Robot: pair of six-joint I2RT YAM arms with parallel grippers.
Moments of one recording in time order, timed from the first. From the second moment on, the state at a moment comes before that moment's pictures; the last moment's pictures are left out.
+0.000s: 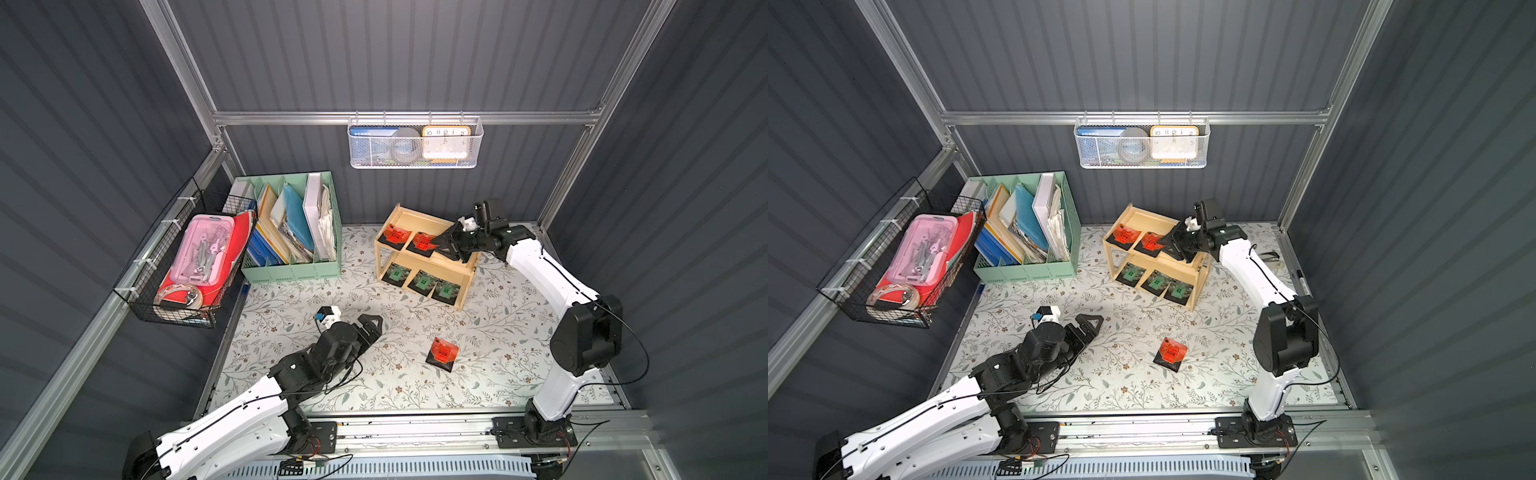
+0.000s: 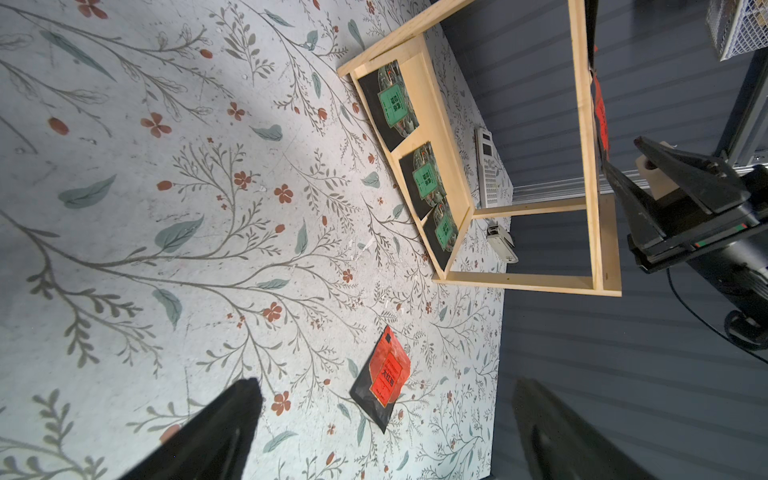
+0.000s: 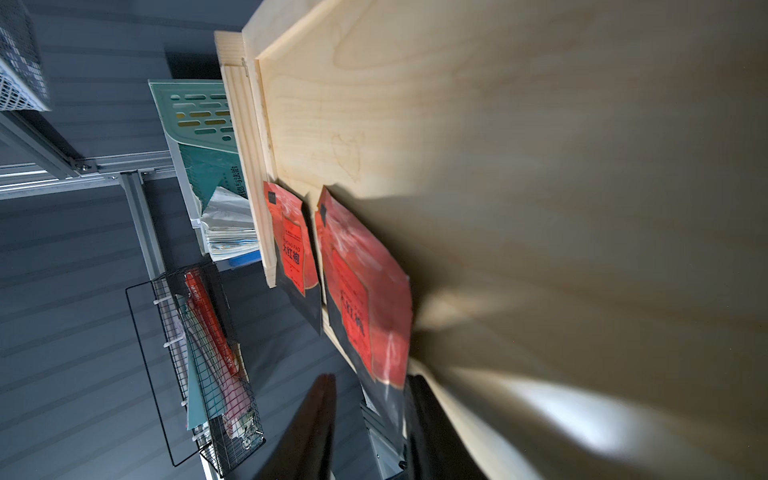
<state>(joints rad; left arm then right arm) -0.83 0.78 0.56 -0.35 -0.26 -1.35 0.28 1.79 1.64 -0.59 -0.59 1.07</state>
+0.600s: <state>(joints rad) -0.83 0.80 0.56 -0.32 -0.25 -1.34 0.26 1.75 1.65 -0.65 -0.56 1.03</state>
